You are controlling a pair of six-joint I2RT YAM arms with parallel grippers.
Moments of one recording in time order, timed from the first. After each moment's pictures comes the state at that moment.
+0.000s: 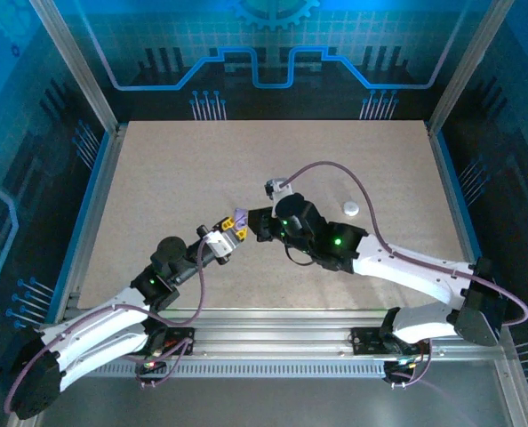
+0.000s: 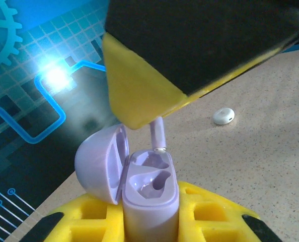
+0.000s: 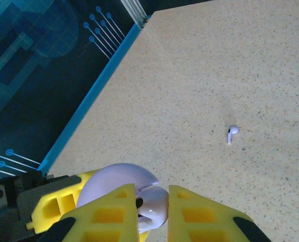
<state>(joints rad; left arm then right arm) -0.67 0.79 0.28 0.47 0.08 0.48 1.02 1.31 1.05 -0.19 0.21 0.64</state>
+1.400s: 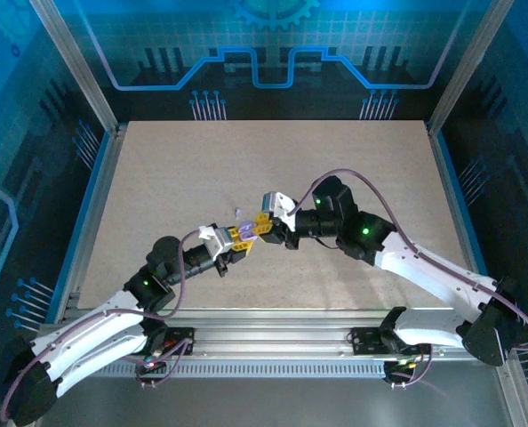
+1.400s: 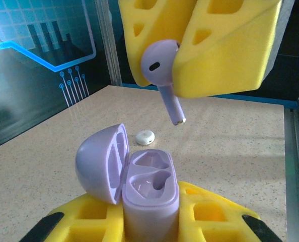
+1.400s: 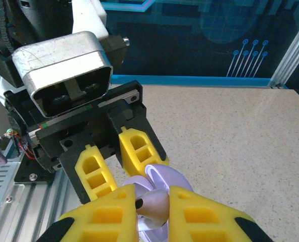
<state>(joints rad) -0.68 0.71 0.32 0.35 0.32 0.12 0.80 1.20 1.01 -0.20 -0.55 -0.32</state>
